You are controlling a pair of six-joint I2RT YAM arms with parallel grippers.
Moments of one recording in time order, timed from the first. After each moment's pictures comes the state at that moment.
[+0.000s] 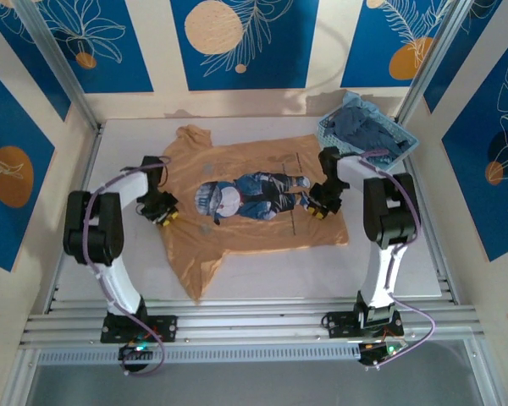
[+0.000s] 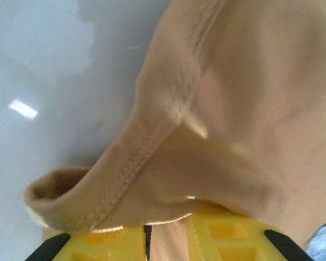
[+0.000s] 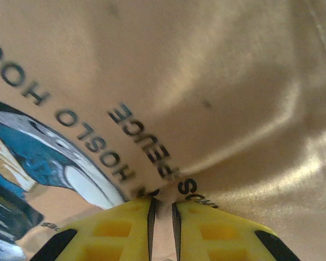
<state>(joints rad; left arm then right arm) -0.06 1.87 1.21 -0.81 0.14 -0.82 0.17 2.01 1.39 -0.96 -0.24 0.75</state>
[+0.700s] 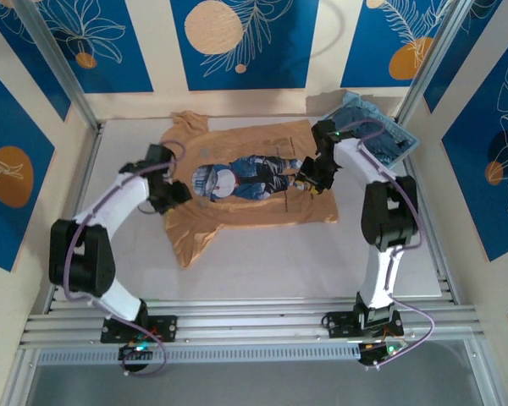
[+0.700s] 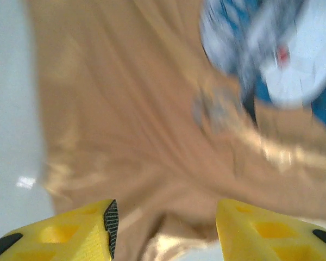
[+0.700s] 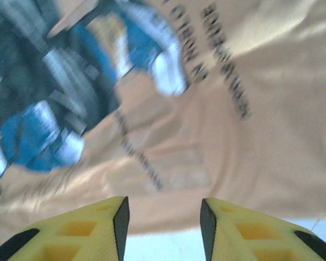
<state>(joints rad) -0.24 1.57 1.15 -0.82 0.15 -0.61 0.23 1.93 1.59 -1.02 -0.25 0.69</state>
